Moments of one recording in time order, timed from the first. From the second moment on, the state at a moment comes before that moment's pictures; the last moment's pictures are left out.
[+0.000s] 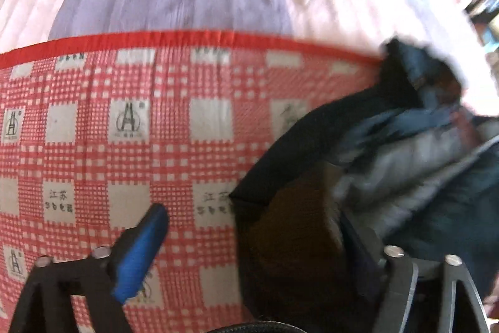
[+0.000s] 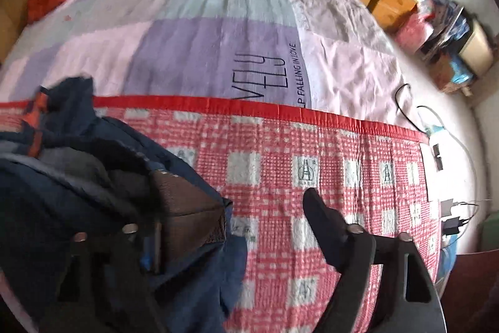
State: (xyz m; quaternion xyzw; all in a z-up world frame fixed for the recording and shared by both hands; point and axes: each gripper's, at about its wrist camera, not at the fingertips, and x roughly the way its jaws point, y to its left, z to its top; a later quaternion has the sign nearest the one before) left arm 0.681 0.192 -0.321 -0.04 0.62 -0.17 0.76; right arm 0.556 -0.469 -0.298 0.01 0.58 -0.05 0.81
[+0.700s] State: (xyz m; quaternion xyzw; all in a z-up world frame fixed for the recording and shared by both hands) left arm 0.510 0.012 -0.294 0.04 0.53 -0.30 0.79; right arm 0.452 -0.290 -0.248 -0.06 0.53 0.08 0.84
